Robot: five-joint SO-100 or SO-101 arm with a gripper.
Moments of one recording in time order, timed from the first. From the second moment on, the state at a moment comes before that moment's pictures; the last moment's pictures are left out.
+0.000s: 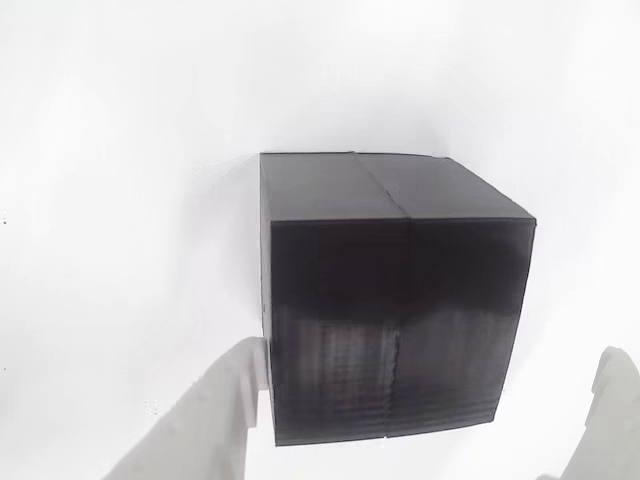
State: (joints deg) arm -55.2 93.9 104.5 75.8 25.0
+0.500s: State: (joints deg) arm -55.0 87.0 100.3 75.8 25.0
